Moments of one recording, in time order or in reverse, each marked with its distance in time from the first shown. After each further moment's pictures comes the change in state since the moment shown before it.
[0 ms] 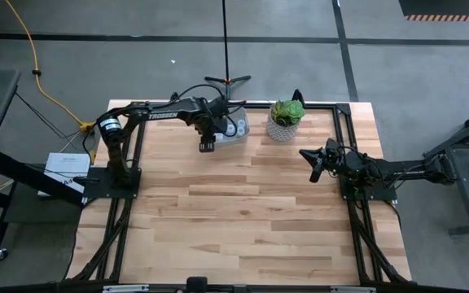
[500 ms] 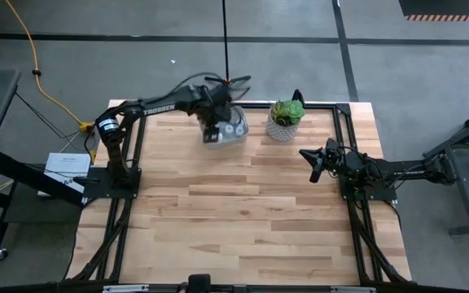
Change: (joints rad) left arm 0.000 -0.012 0.218 -0.161 -0.023 -0.019; right arm 0.000 0.000 0.000 0.000 0.000 -0.012
